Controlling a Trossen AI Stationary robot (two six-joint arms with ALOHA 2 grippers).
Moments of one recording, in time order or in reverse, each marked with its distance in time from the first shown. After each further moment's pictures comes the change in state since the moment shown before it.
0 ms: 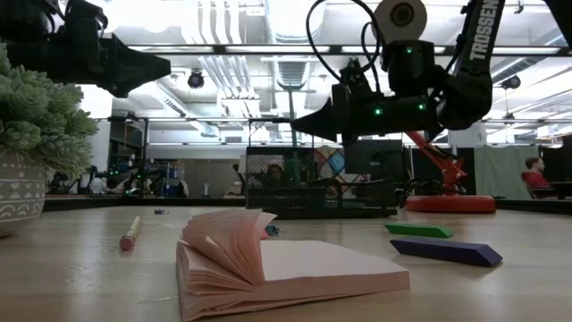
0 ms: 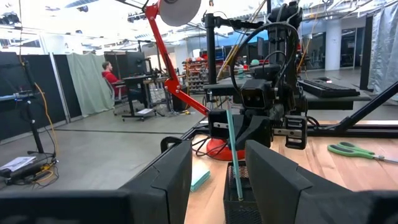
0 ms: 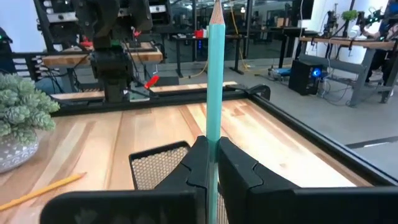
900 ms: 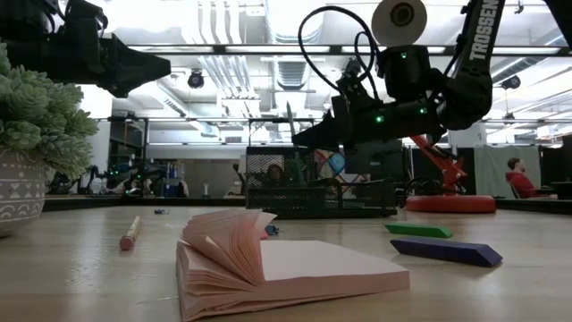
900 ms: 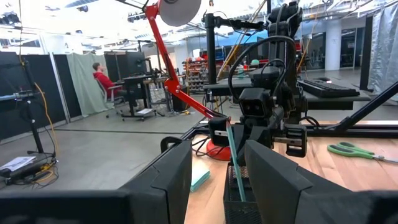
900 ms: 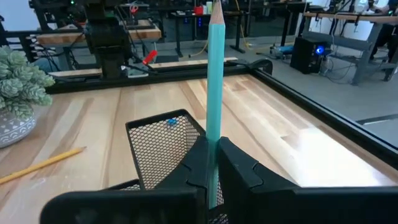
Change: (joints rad) left arm 0.000 0.000 0.000 0.000 0.000 -0.001; right arm -0.002 0.000 0.000 -0.092 0.001 0.018
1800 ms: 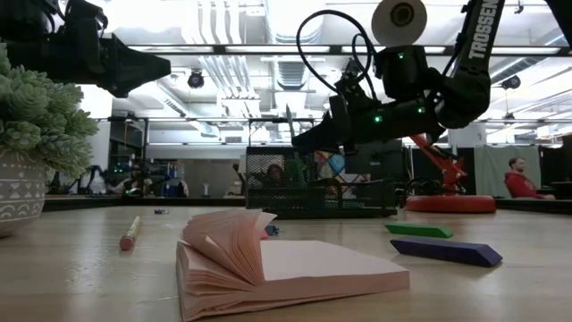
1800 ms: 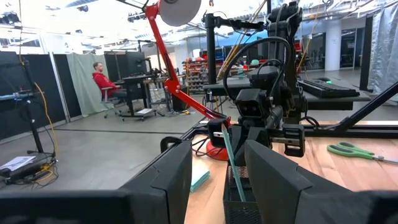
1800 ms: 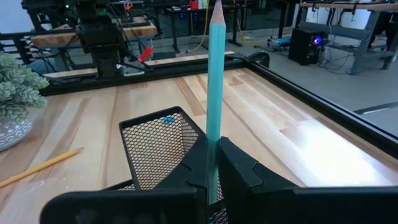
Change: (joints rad) left arm 0.000 0.000 0.000 0.000 0.000 -0.002; right arm -0.002 -0.001 0.009 -0.043 0.009 0.034
